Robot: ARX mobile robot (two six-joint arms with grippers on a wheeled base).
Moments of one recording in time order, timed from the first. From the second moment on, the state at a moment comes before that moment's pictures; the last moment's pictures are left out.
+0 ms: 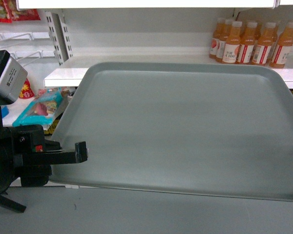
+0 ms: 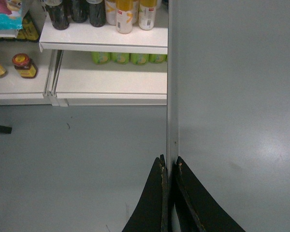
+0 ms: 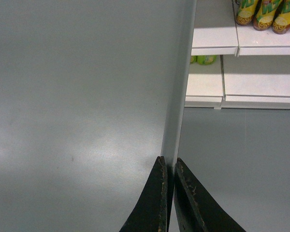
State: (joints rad) left arm -0.38 1.41 0.47 0.38 -0.26 -0.28; right arm 0.11 1.34 0.44 0.36 -0.10 0.11
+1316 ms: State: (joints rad) left arm -0.38 1.41 0.47 0.38 -0.26 -0.28; right arm 0.11 1.34 0.44 0.35 -0.10 0.11
